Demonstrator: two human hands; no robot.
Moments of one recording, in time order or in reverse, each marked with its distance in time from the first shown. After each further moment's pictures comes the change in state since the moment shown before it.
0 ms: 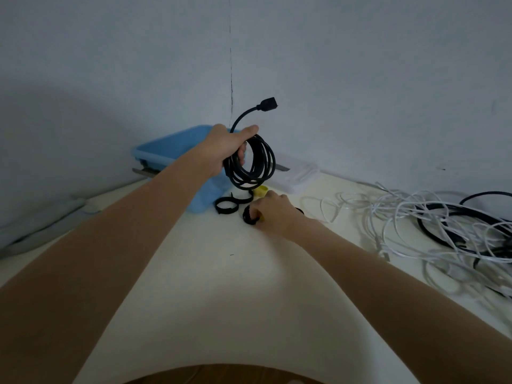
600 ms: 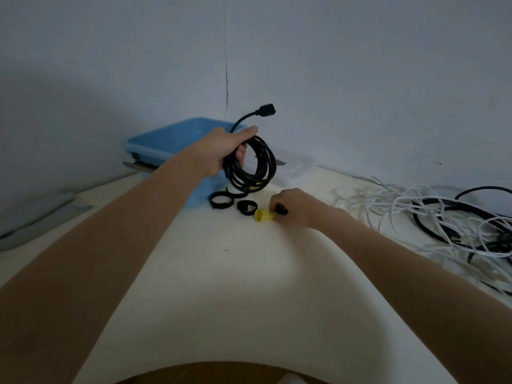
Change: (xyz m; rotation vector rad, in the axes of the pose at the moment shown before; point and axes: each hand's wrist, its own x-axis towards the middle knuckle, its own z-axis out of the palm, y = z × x) left_hand 0.000 -0.007 0.003 -0.159 -0.145 -0.175; right_hand -0.018 0.042 -0.011 0.055 -0.135 0.062
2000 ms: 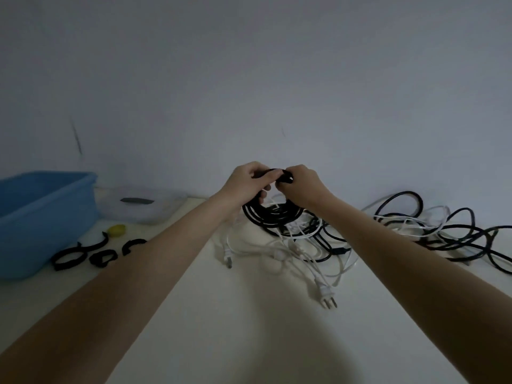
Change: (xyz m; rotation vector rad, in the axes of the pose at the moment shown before) left_hand -0.061 0.012 0.268 0.115 -0.465 0.355; right_hand -0.212 0.108 -0.120 0.286 0.599 0.642
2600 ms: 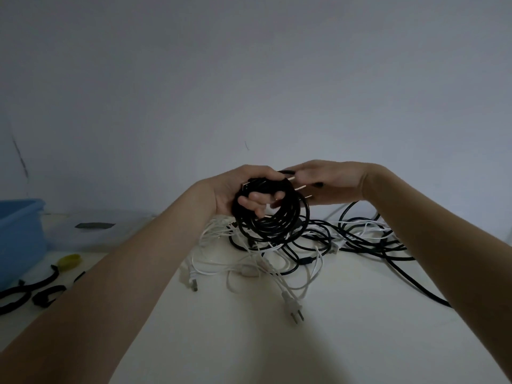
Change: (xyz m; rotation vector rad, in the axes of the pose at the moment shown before) left_hand 0.010 0.057 0.030 -0.241 -0.824 -0.315; right_hand -0.020 0.041 -0.115 0.631 -0.791 -0.013
